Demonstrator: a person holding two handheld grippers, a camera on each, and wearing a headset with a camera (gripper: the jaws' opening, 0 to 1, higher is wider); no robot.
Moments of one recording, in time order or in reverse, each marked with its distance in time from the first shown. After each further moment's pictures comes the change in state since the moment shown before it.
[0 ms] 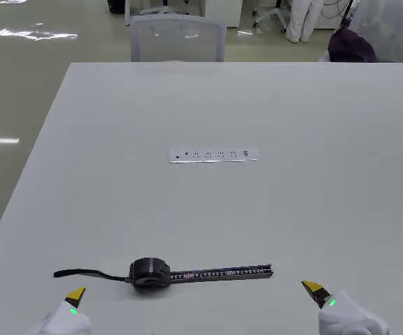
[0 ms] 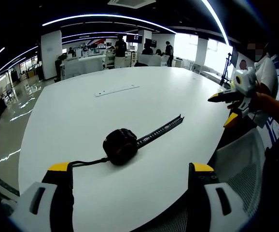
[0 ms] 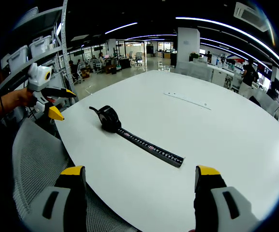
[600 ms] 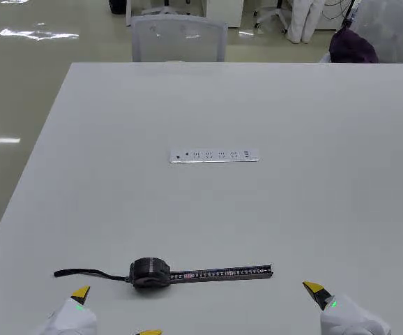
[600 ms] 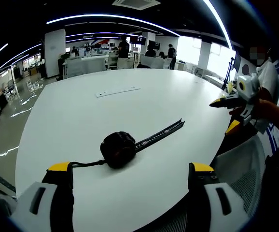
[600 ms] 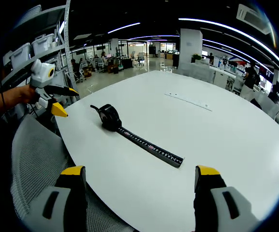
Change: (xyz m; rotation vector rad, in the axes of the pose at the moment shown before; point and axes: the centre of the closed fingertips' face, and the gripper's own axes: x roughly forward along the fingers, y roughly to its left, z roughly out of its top) left arm 0.009 -0.007 0.006 -0.044 -0.014 0.010; right arm -0.001 -0.001 -0.002 -0.028 -0.003 0.009
